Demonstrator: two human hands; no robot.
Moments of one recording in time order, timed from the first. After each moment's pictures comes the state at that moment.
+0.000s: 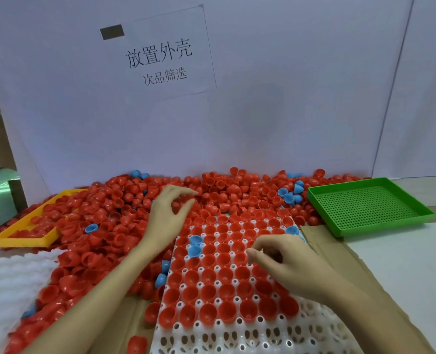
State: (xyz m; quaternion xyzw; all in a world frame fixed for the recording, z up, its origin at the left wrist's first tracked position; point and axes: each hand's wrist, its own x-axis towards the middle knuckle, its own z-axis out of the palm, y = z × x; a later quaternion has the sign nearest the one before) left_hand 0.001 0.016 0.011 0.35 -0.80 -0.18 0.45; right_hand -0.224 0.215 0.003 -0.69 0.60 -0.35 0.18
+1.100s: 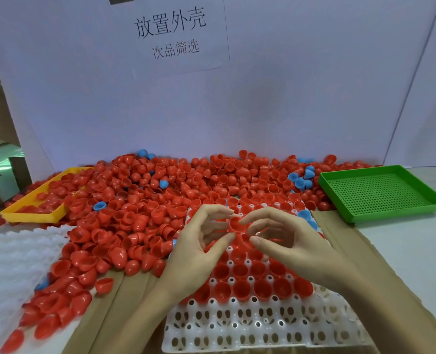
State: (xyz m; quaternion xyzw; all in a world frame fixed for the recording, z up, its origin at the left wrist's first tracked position) left_hand 0.011 0.133 -0.011 0.23 -0.76 -0.44 0.43; right_hand -0.205 0.213 0.002 -0.66 0.47 -0.48 0.34
